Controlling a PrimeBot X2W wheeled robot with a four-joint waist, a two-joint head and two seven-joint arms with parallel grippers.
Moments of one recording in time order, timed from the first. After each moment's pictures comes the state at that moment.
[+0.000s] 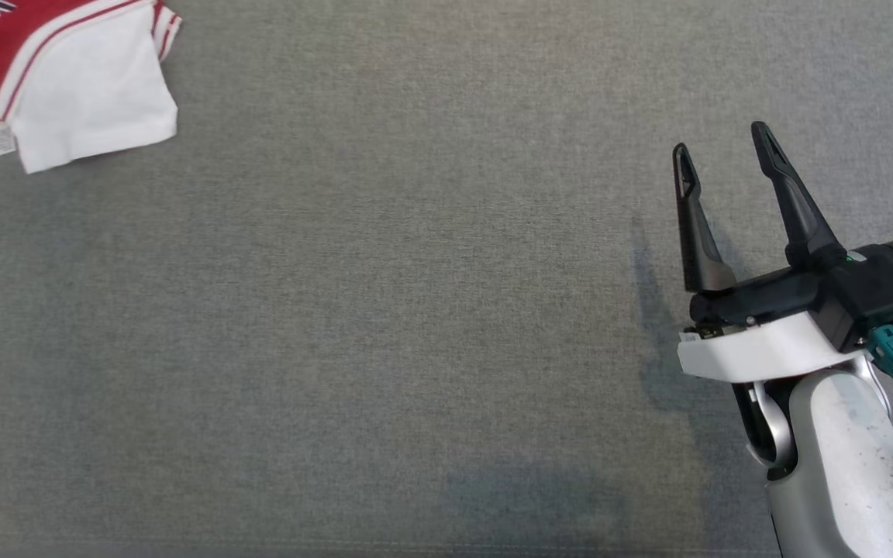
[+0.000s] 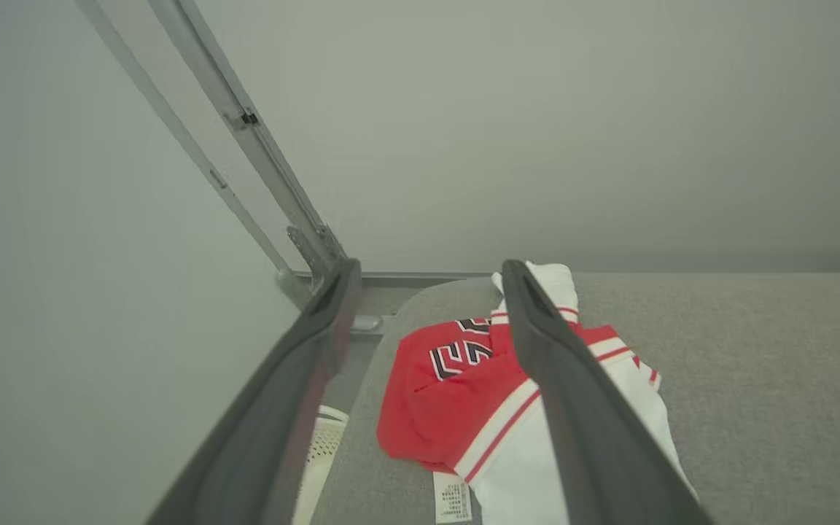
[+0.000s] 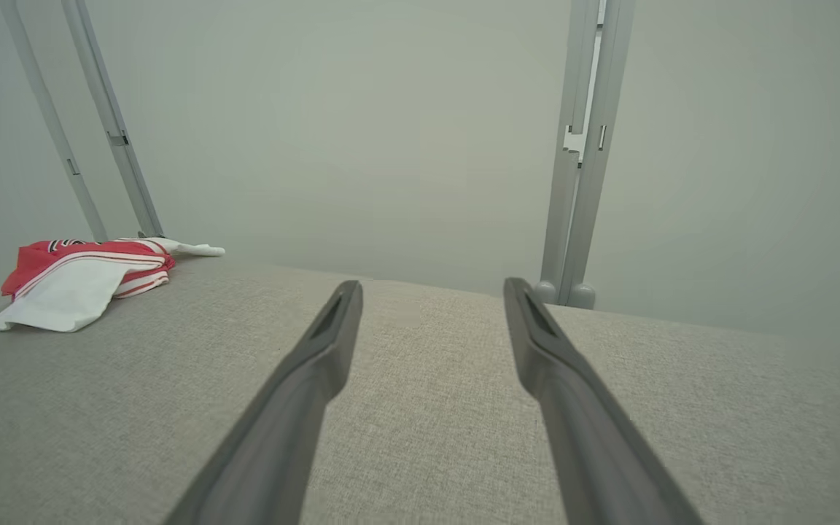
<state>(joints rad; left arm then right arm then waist) -0.96 0.46 -0.02 0.59 -0.28 -0.10 0.18 -0.29 -0.05 0.07 -0.10 0.00 0.13 -0.21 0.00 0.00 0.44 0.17</state>
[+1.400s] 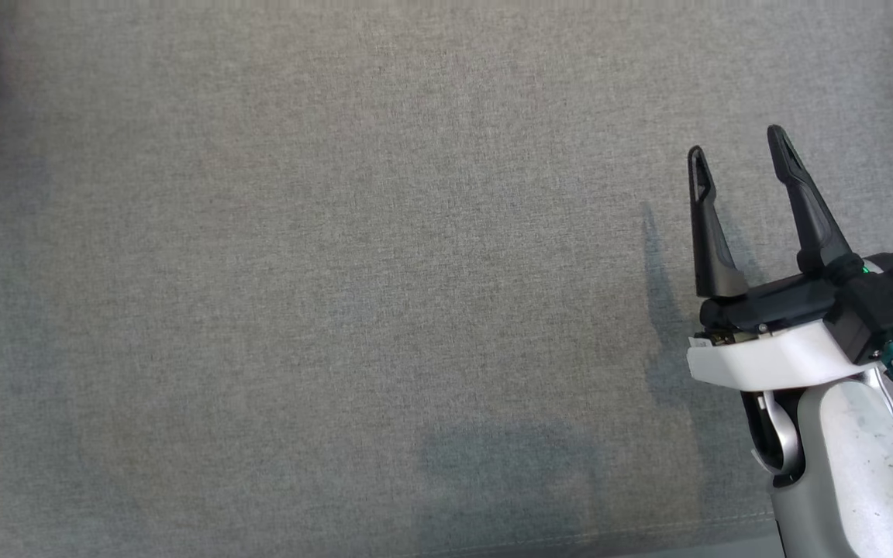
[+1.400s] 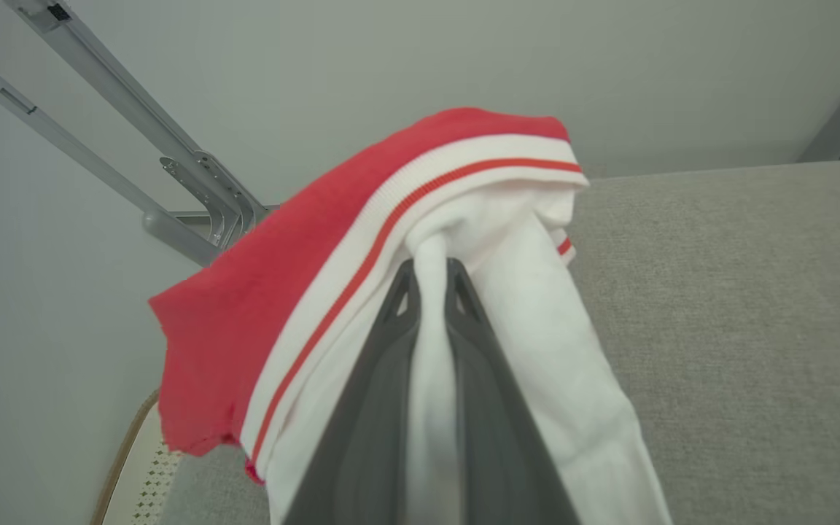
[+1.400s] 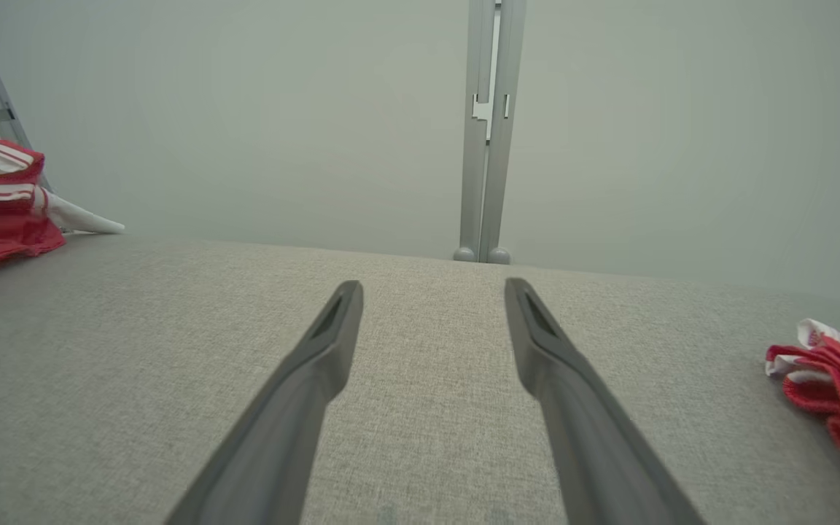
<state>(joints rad) -1.12 0.48 -0.15 0.96 -0.31 -0.12 0.11 -0.28 -0.05 0.05 -0.12 0.01 0.13 -0.24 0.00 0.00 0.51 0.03</state>
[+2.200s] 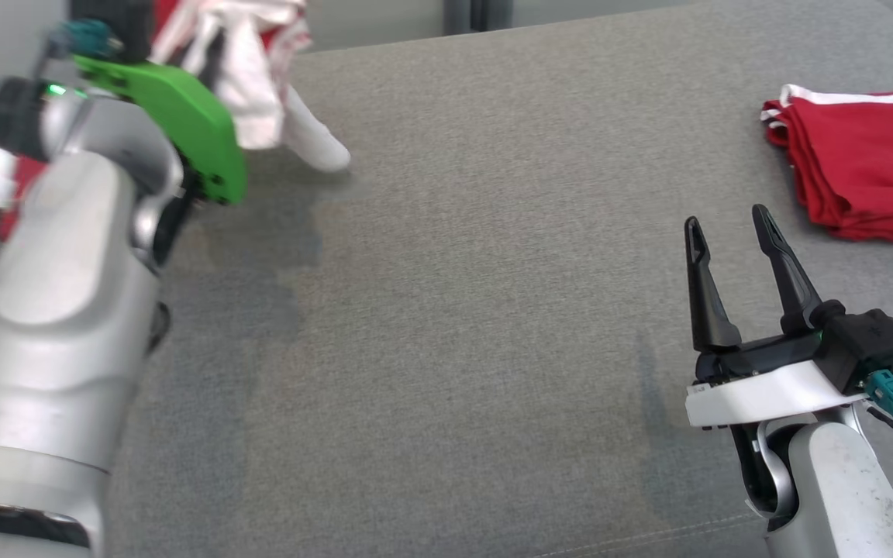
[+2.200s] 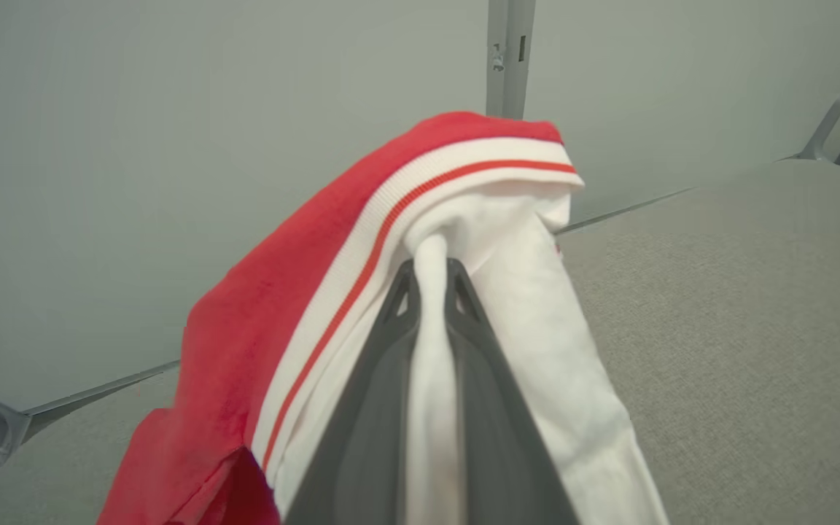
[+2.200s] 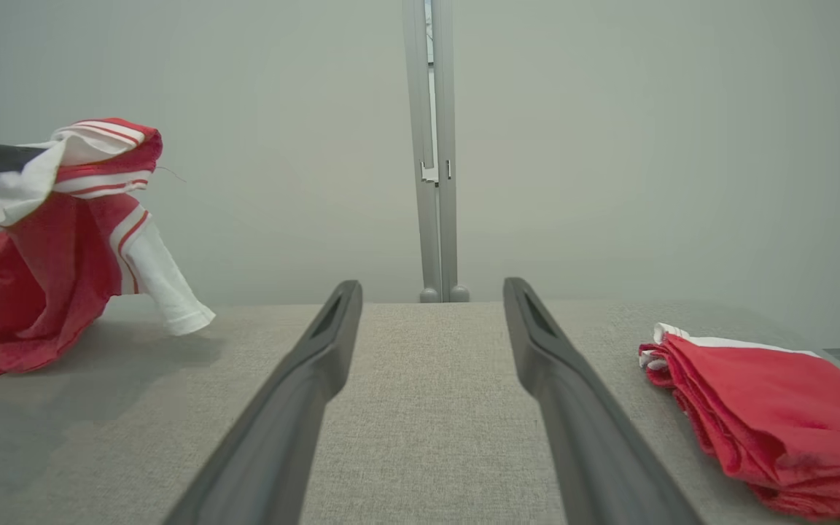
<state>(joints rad) -1.00 0.27 -0.44 0.70 -0.47 -0.13 0.18 -0.19 -0.05 0.04 0.01 0.11 0.13 -0.26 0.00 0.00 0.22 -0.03</state>
